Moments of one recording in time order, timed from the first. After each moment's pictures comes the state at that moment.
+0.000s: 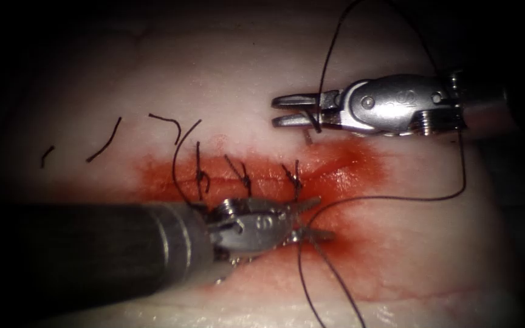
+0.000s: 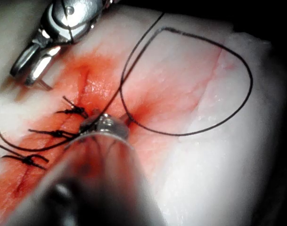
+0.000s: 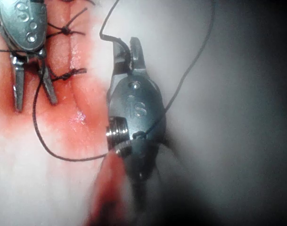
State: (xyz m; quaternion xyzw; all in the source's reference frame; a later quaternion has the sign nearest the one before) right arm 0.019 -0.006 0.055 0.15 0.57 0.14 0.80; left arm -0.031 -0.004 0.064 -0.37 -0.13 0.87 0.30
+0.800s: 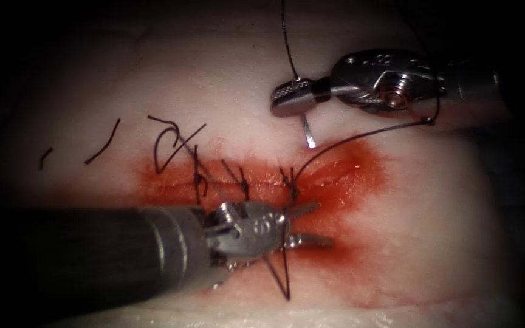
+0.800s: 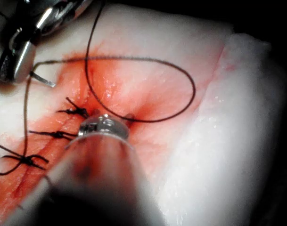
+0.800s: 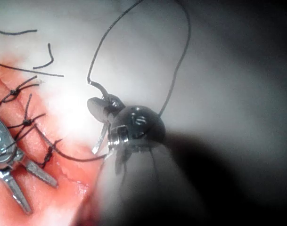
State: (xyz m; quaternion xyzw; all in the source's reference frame) right arm 0.019 -0.007 0.055 0.42 0.42 0.35 0.73; left arm -0.031 -0.004 0.063 -0.37 -0.13 0.87 0.30
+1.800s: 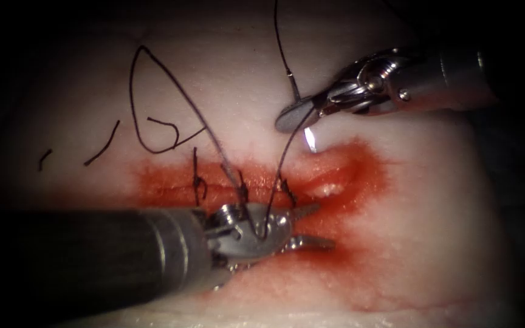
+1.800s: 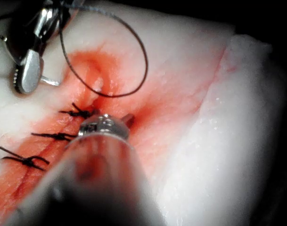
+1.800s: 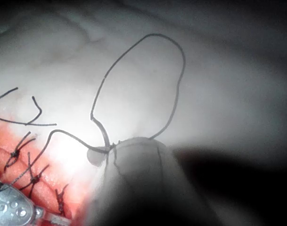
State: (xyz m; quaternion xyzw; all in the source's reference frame) right arm 0.020 -0.011 0.054 0.55 0.29 0.48 0.61; left arm -0.031 -0.004 0.063 -0.37 -0.13 0.87 0.30
